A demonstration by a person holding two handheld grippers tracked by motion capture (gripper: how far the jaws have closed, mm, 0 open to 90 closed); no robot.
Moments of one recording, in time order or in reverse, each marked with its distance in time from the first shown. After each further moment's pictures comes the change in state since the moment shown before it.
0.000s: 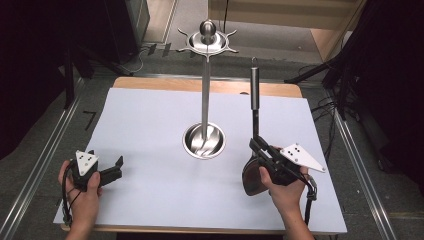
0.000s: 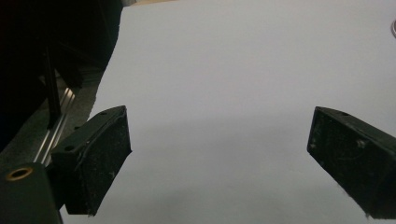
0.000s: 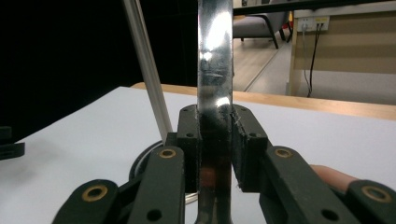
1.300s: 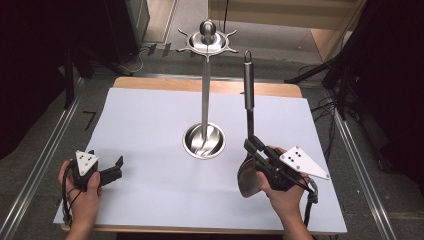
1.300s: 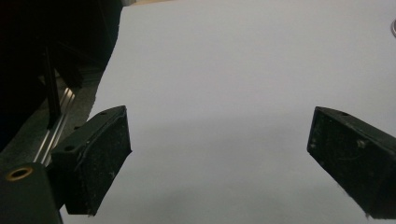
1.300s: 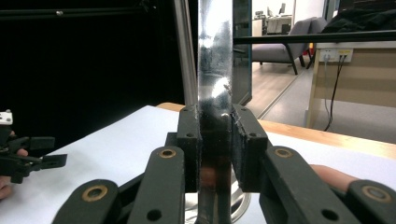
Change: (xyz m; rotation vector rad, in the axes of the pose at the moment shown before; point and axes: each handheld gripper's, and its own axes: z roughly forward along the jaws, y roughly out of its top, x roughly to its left) left arm 0.000 0.000 0.000 0.001 0.001 0.001; right arm 0.025 0.020 -0.014 -0.077 0.086 -0.057
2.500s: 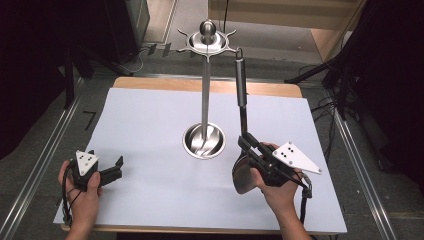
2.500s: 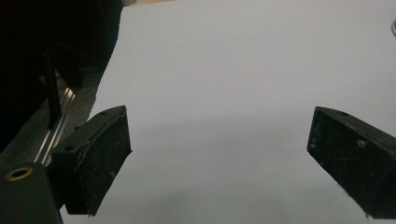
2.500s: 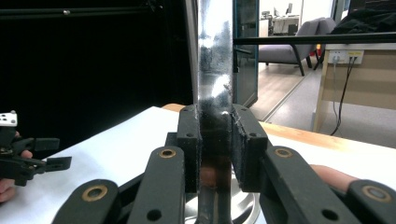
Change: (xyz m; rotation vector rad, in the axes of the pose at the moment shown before) left arm 0.000 0.000 0.000 -0.001 0.000 0.005; right arm 0.004 0.002 0.014 0.004 0.024 -0.003
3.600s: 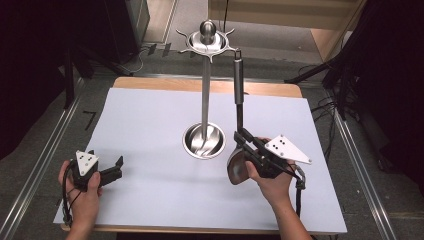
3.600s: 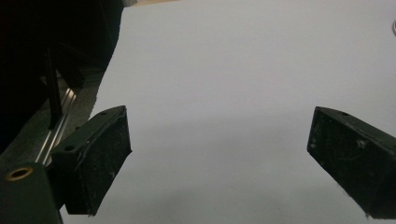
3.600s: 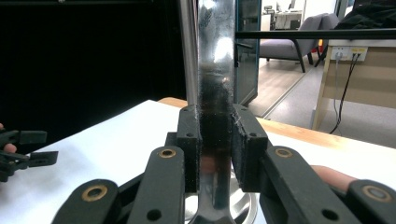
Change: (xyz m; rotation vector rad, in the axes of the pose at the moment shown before) left arm 0.000 0.000 0.000 0.000 0.004 0.001; right arm -0.008 -0.006 0.023 0.026 0.001 -0.025
